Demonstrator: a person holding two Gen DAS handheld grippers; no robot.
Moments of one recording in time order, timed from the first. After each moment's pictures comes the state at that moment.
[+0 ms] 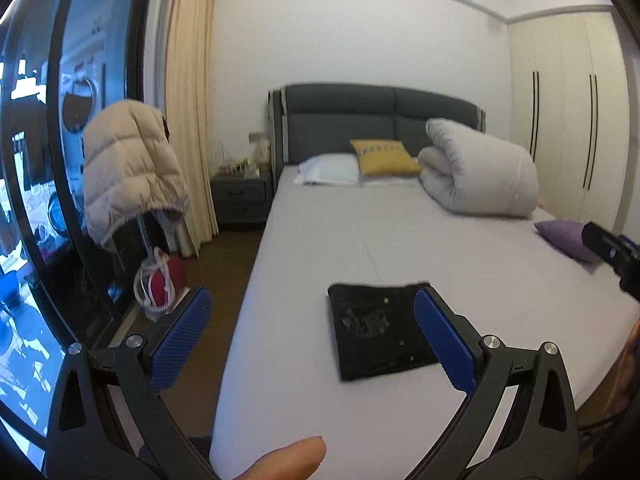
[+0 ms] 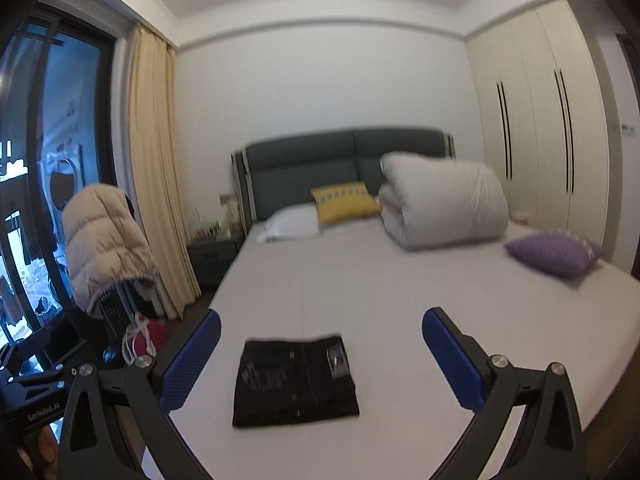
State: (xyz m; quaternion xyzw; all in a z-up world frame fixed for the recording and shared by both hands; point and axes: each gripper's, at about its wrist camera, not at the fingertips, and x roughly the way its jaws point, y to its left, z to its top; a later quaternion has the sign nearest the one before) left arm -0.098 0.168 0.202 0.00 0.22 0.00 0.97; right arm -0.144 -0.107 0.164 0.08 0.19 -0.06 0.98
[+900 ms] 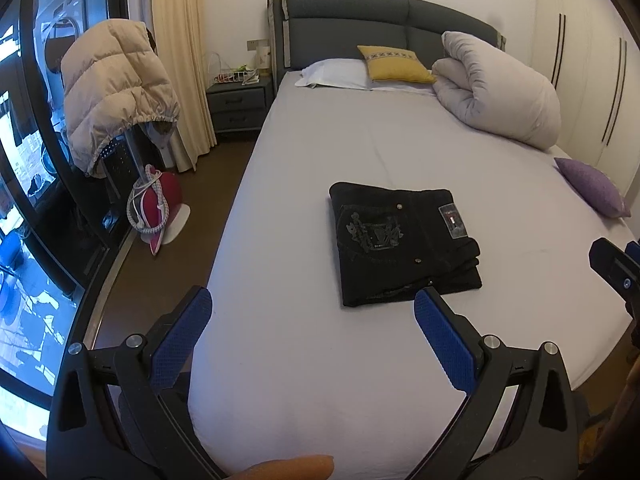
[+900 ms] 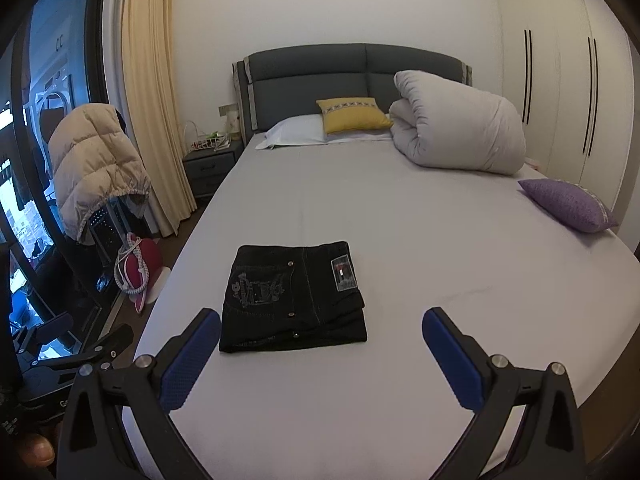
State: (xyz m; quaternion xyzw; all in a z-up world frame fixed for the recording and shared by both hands) left arm 0.000 0.154 0.076 -0.01 0.38 0.01 0.92; right arm -0.099 -0.090 0.093 0.05 0.33 -0.04 0.94
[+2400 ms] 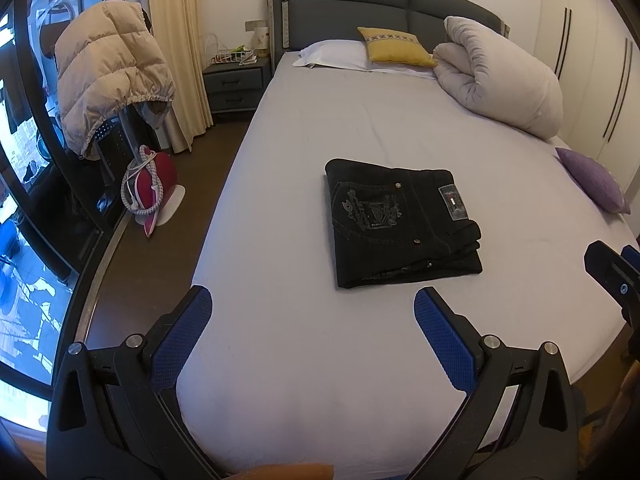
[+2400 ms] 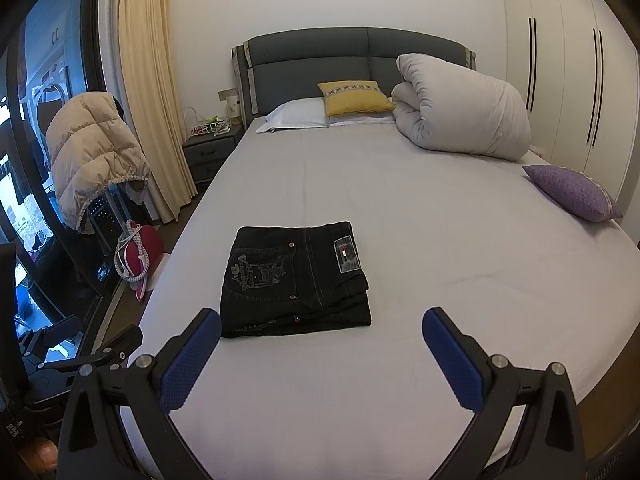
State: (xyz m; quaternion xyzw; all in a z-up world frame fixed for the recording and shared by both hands) left arm 0.005 0.149 0.047 -0.02 0.41 0.01 0.91; right arm -0.092 -0.094 0.080 0.06 0.35 -0.04 0.93
